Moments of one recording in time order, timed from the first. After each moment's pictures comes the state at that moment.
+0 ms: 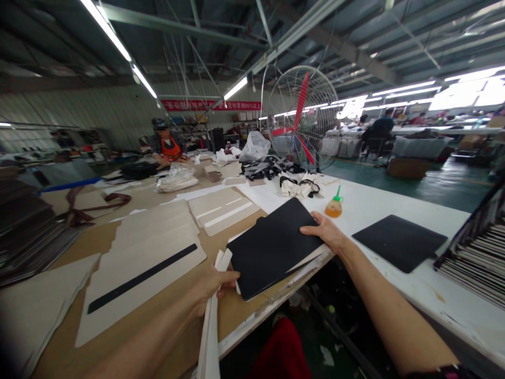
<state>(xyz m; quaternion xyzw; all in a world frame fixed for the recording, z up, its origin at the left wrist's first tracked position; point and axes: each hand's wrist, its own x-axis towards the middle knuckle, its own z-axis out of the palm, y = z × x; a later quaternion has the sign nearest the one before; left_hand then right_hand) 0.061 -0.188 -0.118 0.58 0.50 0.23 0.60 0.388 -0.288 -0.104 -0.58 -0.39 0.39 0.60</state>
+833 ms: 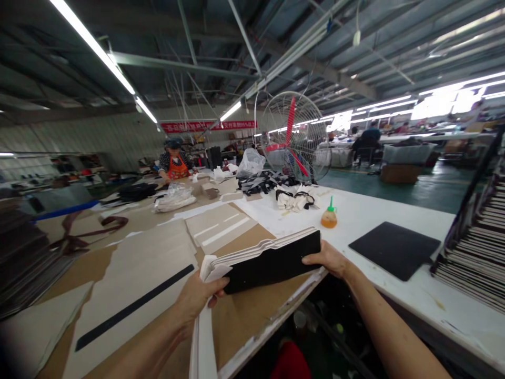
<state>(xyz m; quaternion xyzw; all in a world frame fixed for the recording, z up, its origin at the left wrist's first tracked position) 0.056 -0.187 -0.082 0.65 0.46 0.31 0.53 0.382 -0.309 -0.129 -0.48 -0.44 0.42 0.63</state>
